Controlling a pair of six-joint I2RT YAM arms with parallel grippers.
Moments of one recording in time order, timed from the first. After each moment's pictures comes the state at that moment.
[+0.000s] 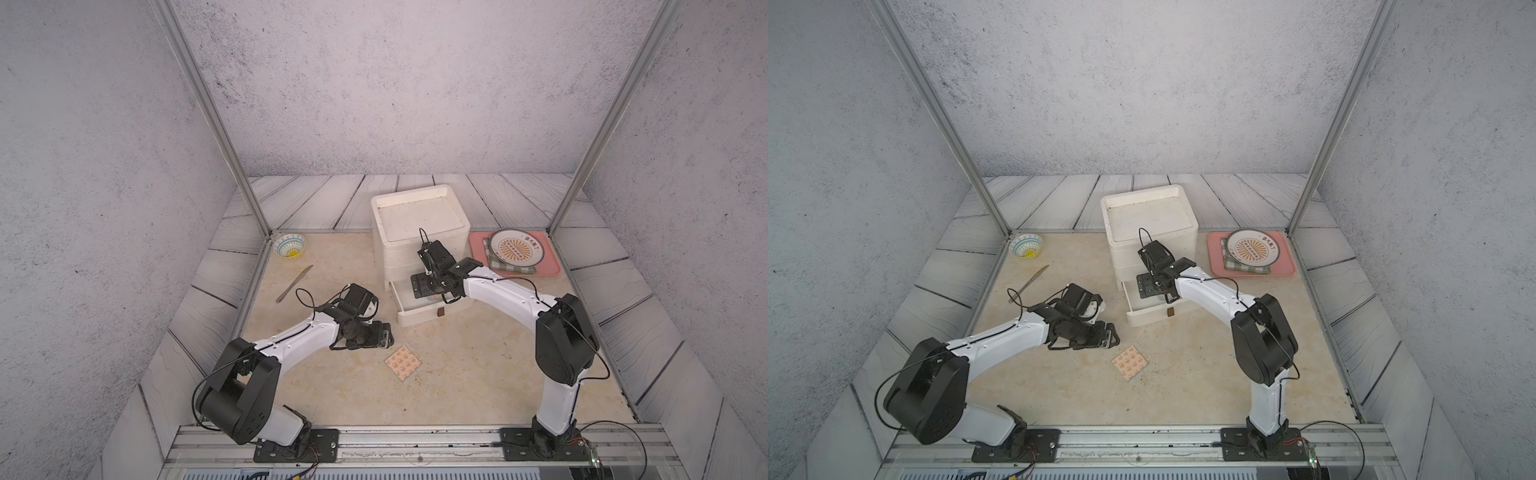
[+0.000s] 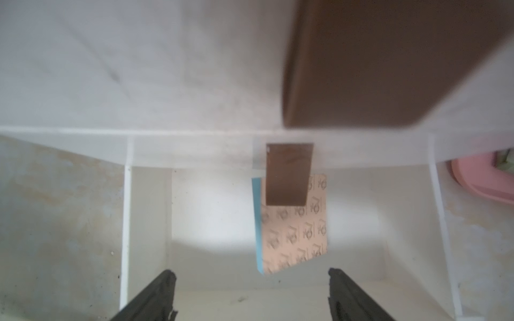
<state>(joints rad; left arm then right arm) -0.55 1.46 0.82 -0.52 0.33 -0.46 0.66 1.85 1.48 -0.65 0.18 0.34</state>
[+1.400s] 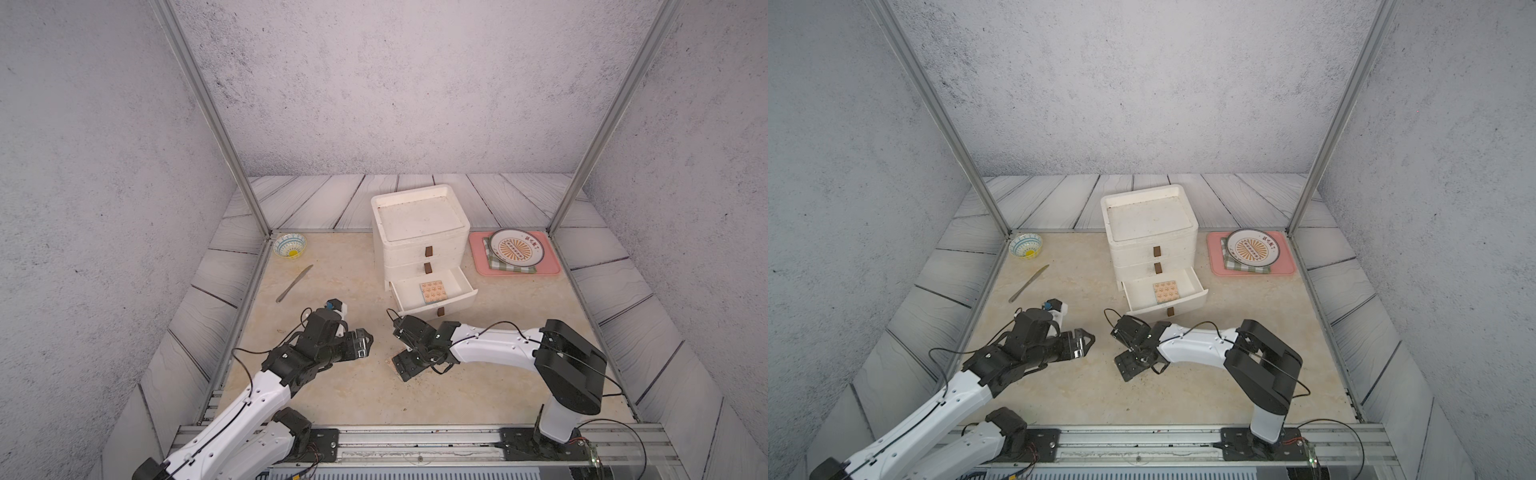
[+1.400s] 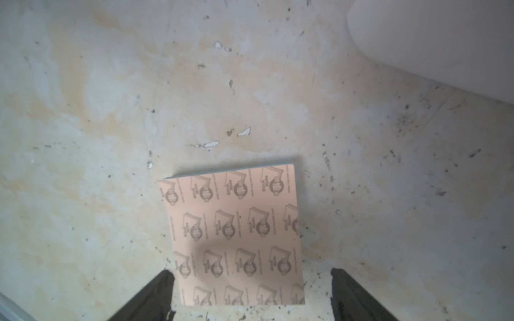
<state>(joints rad) -0.54 0.79 0.58 -0.56 0.12 -0.63 1.05 1.77 1.09 -0.55 0.02 0.41</state>
